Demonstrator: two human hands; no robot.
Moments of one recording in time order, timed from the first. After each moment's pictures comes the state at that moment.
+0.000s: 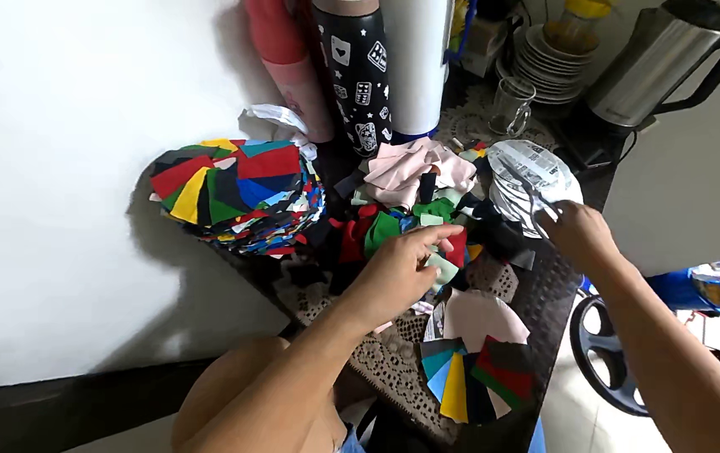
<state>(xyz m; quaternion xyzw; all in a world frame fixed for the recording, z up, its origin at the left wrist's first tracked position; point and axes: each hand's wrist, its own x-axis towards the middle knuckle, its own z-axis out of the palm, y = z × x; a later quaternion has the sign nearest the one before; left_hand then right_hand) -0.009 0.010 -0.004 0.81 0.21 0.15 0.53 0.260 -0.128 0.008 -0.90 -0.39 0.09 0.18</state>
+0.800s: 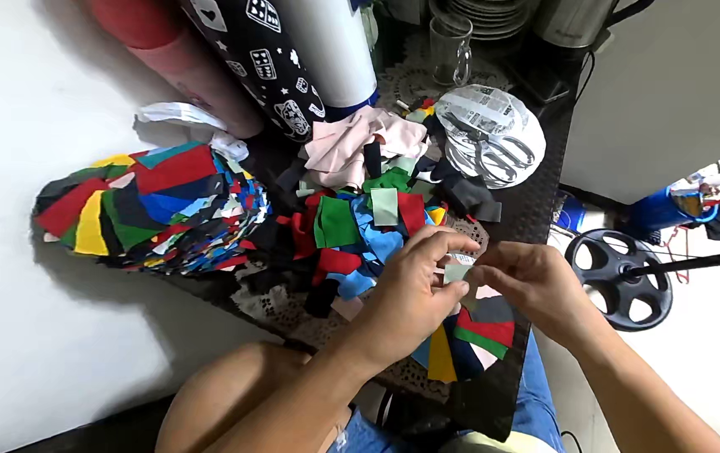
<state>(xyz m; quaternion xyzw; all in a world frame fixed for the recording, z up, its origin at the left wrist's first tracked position) 0.005 -0.060 -0.016 0.78 0.10 0.18 0.59 0.139 -0.209 -0.006 -0.72 -0.42 0.26 0.49</state>
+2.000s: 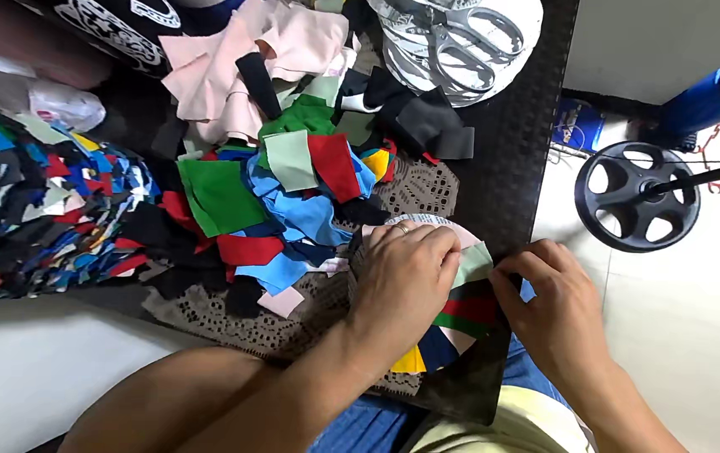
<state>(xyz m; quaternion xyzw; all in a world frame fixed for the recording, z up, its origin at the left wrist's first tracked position) 0.041 -0.097 -0.071 0.97 0.11 0.11 0.21 0.115 -0.269 -0.091 -0.88 -0.34 0.00 0.33</state>
